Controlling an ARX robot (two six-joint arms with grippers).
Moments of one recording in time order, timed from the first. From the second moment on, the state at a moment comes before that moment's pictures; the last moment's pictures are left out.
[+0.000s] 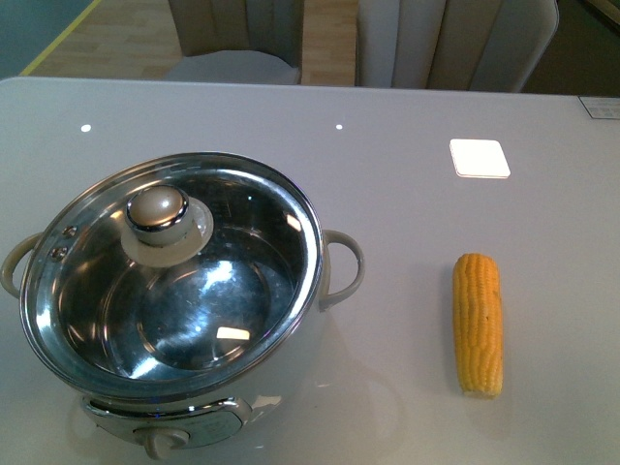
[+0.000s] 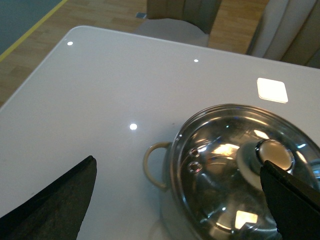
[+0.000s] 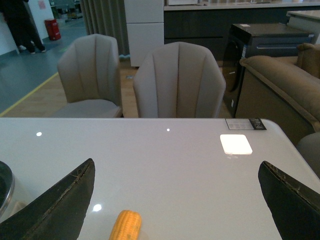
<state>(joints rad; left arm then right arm) -0.24 0.65 0.22 0.01 -0.24 -0.19 0.00 0.00 0.02 0.00 0.00 0.00</state>
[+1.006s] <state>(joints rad) -0.44 1.86 0.48 0.90 -0.21 -0.09 0.00 0.00 0.02 0.00 0.00 0.00</state>
